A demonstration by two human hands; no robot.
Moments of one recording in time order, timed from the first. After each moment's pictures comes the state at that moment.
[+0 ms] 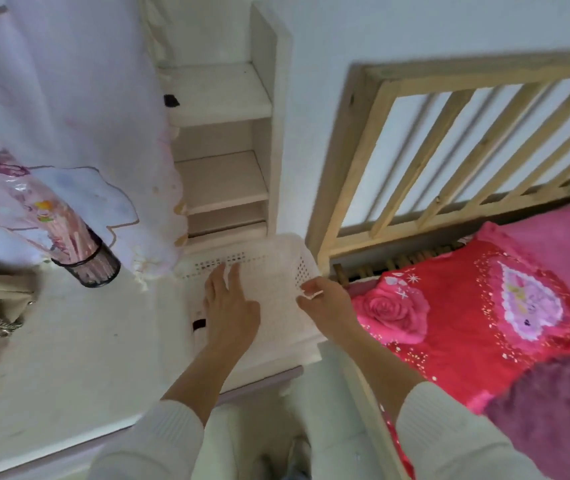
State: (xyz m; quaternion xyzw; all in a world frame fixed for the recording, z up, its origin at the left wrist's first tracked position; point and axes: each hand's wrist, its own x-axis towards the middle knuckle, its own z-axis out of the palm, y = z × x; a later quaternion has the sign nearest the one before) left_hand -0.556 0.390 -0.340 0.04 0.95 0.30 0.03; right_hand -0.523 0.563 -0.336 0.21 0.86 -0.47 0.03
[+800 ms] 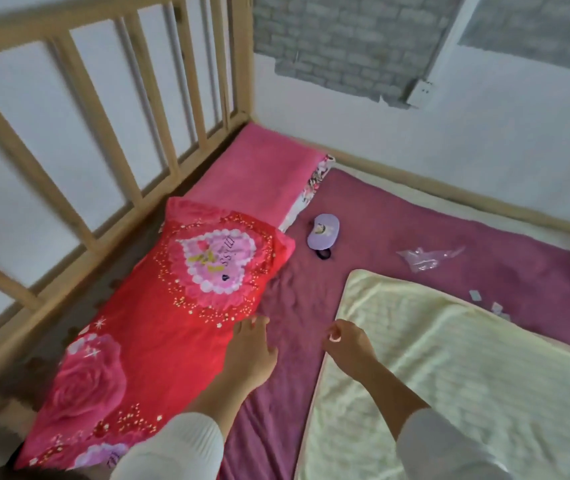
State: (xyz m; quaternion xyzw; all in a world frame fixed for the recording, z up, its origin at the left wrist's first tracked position) left_hand -0.285 0.942 -0.395 0.52 0.80 0.13 0.28; right_hand -0.108 1.026 -0.383 0.63 0.67 -0.39 -0.06
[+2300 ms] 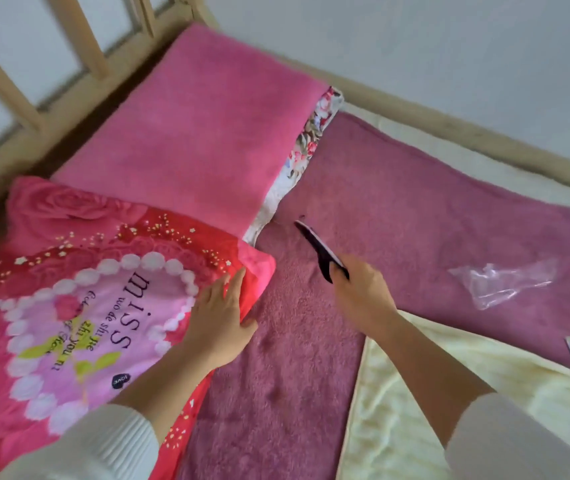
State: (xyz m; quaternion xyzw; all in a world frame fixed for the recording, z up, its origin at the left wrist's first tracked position) left_hand -0.383 1.249 -0.600 0.56 0.78 0.07 0.27; right_hand -0.190 1.356 -0.532 0.60 0.73 -0.31 -0.10
